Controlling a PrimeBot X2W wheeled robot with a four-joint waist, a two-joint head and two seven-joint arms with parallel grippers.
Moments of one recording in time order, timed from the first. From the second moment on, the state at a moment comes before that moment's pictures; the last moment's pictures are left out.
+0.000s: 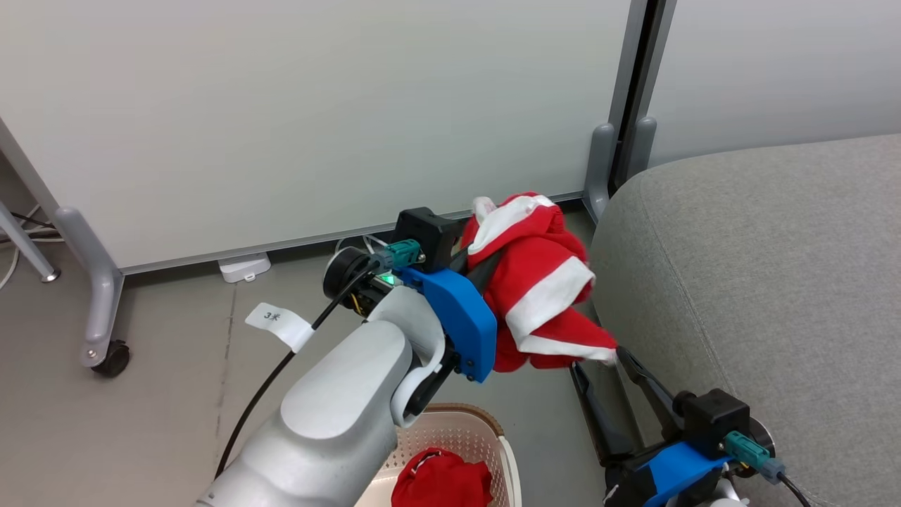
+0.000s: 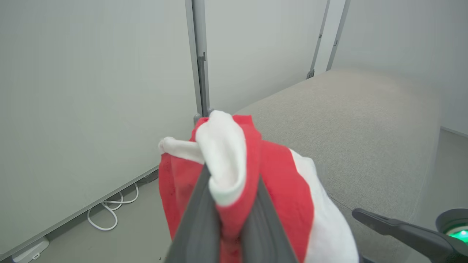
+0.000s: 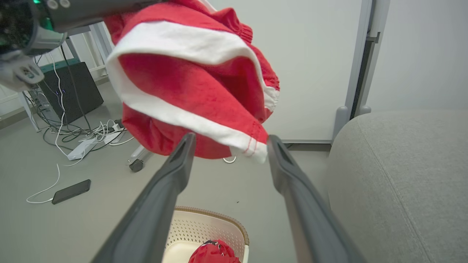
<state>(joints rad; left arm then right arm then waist) -0.73 0.05 -0.84 0.65 -0.68 -0.07 0.00 -0.10 -0.05 0.23 0.29 0.19 0.13 -0.18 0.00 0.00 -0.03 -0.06</state>
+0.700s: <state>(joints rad) -0.76 0.05 -0.94 0.68 -0.77 -0.04 -0.03 -0.18 -0.05 0.32 0.33 0.17 0.13 -0.13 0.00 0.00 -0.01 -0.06</state>
